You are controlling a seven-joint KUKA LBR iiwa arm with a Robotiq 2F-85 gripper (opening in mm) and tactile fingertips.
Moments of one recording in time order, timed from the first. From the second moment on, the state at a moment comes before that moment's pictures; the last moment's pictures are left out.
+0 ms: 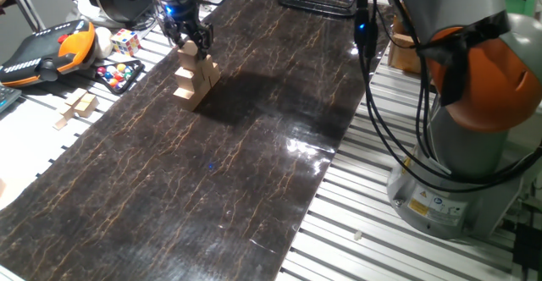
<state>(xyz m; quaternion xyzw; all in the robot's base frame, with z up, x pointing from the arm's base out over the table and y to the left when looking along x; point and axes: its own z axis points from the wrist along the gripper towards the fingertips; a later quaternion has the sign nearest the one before) 0.649 -0.054 0.148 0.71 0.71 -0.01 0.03</state>
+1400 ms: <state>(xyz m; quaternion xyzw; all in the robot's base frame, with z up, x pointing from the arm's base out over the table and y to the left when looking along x) 0.650 -0.054 0.146 0.71 0.70 -0.01 0.03</state>
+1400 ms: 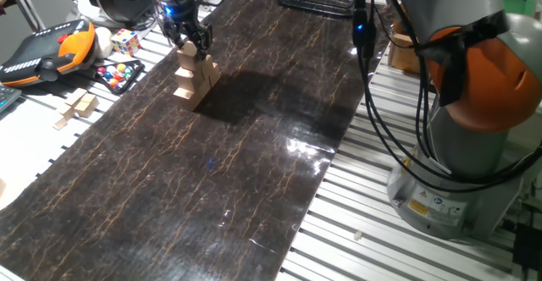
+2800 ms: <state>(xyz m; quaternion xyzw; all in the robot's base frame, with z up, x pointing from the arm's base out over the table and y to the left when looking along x) 0.650 -0.054 0.145 0.71 0.70 0.00 0.04</state>
